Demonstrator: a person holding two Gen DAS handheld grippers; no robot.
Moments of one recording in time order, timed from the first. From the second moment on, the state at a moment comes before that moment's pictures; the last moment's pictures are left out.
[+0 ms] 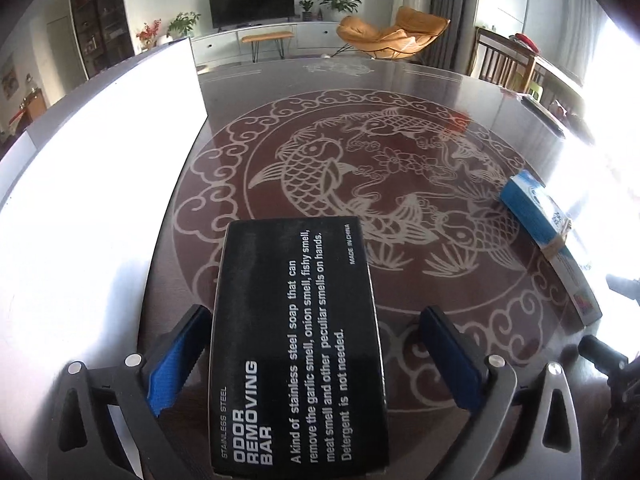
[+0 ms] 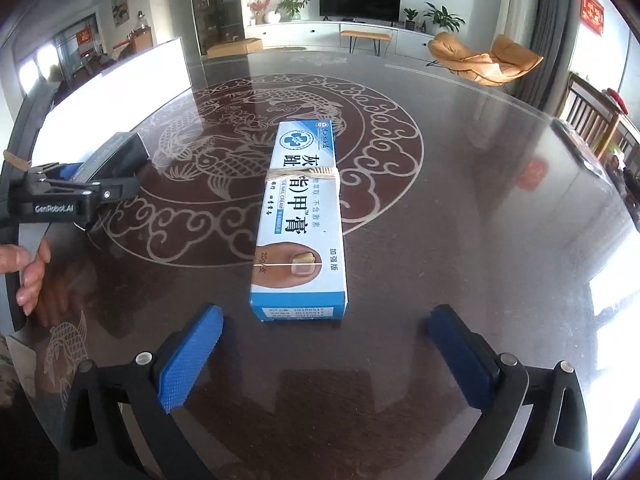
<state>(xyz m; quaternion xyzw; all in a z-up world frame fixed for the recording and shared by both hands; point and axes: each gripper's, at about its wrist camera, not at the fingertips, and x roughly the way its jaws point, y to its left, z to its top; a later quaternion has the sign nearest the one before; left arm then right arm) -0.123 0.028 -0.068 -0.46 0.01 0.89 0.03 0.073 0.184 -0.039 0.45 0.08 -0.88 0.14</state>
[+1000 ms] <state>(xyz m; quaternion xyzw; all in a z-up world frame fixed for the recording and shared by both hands) -0.122 0.039 -0.066 -0.53 0.01 0.85 0.01 0.032 0.178 -0.036 0.55 0.11 -0.81 0.17</state>
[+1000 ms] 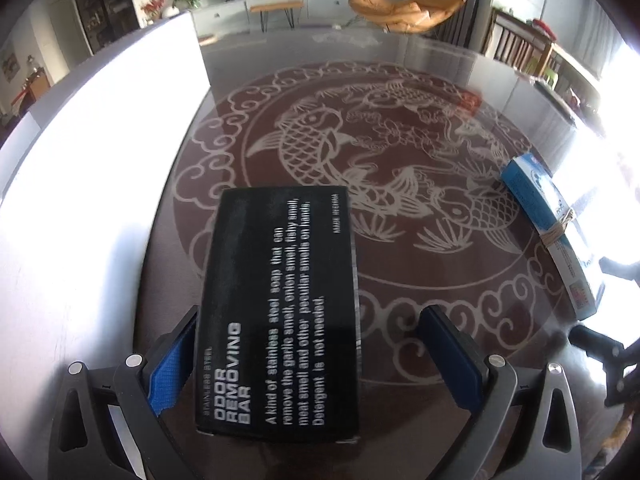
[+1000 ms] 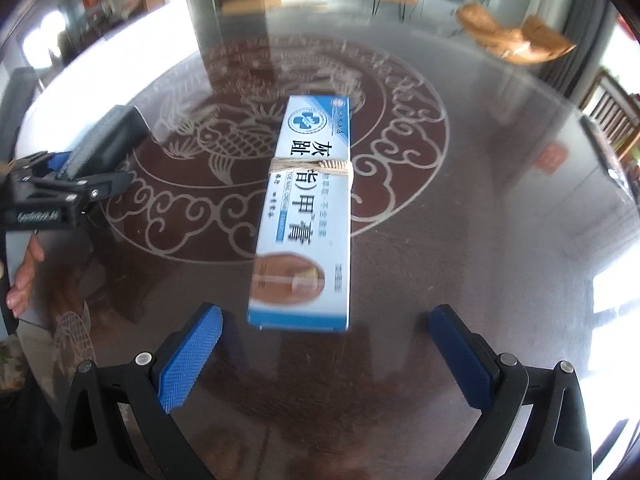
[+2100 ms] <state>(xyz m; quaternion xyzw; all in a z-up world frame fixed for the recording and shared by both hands) -0.024 0.037 0.059 -0.37 -0.01 0.92 0.10 0.046 0.113 0.081 0.52 0.15 -0.82 0.17</state>
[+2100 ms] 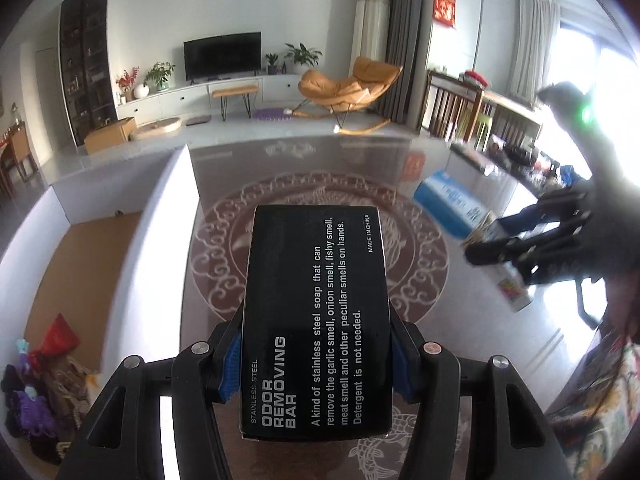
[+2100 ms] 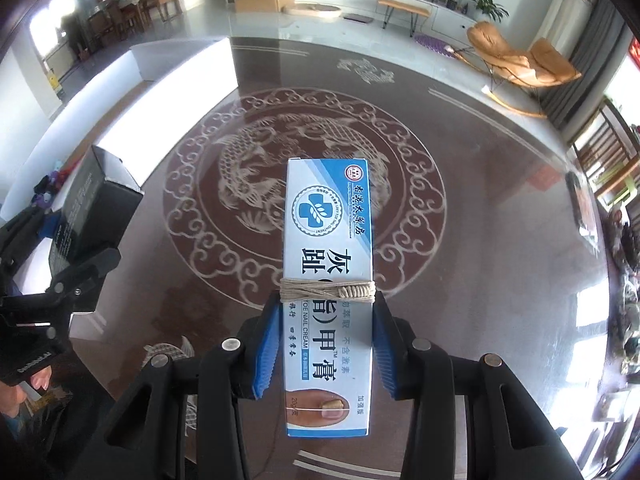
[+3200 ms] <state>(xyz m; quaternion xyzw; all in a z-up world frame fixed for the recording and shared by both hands) -0.015 -0.247 0.064 -0.38 -0.10 0.91 -0.14 0.044 -0.210 0.120 0.42 0.19 -0.81 0.36</state>
